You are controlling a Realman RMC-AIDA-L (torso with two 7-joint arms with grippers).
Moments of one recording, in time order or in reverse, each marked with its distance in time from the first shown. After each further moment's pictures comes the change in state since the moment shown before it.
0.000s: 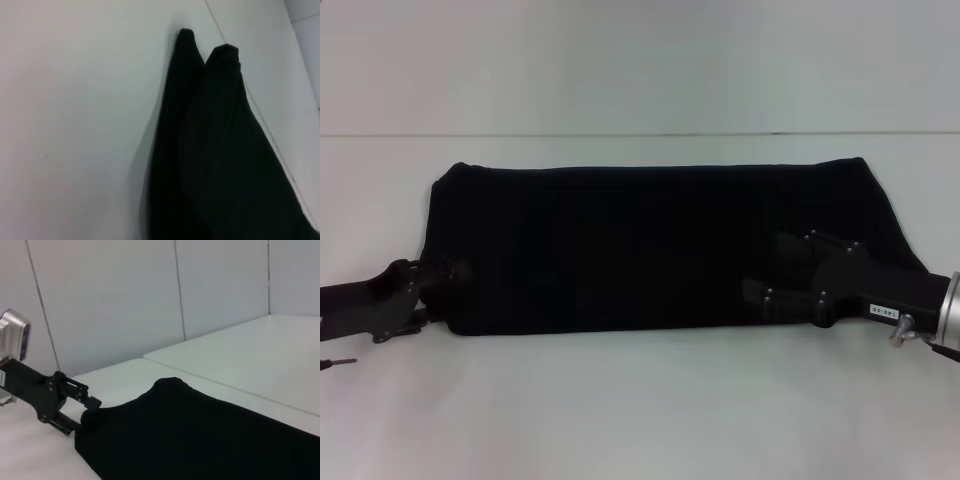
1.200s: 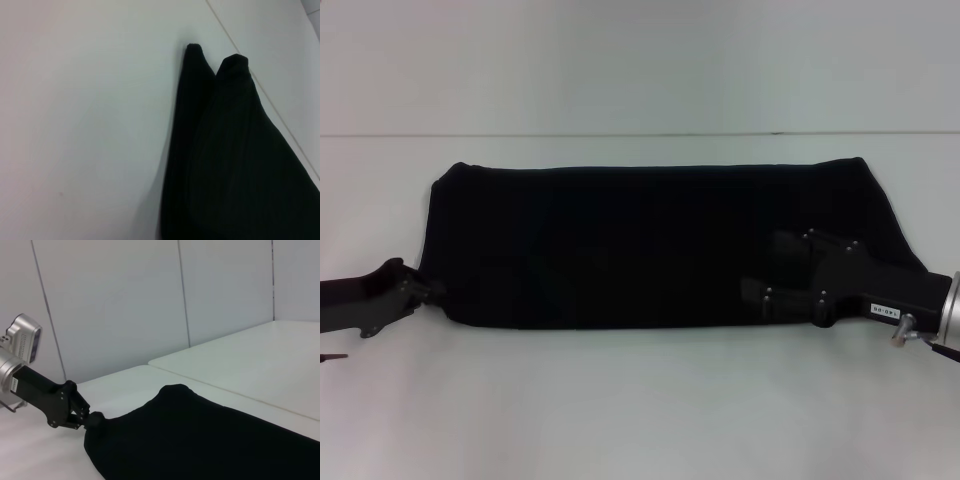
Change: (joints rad) left arm 0.000 -0.001 0.086 0.054 0.000 -0.055 -0.016; right arm -0.001 0.000 0.011 -0.001 0.002 -0.026 0.001
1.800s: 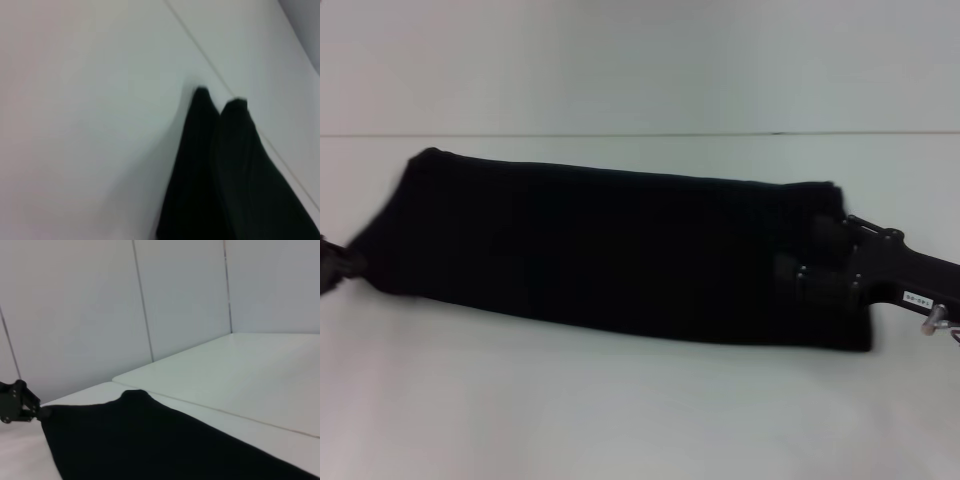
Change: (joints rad) left arm 0.039 0.061 -0.071 0.048 0.001 -0.022 0.012; right arm -0.029 -0.008 0.101 -0.002 0.002 0.000 0.002
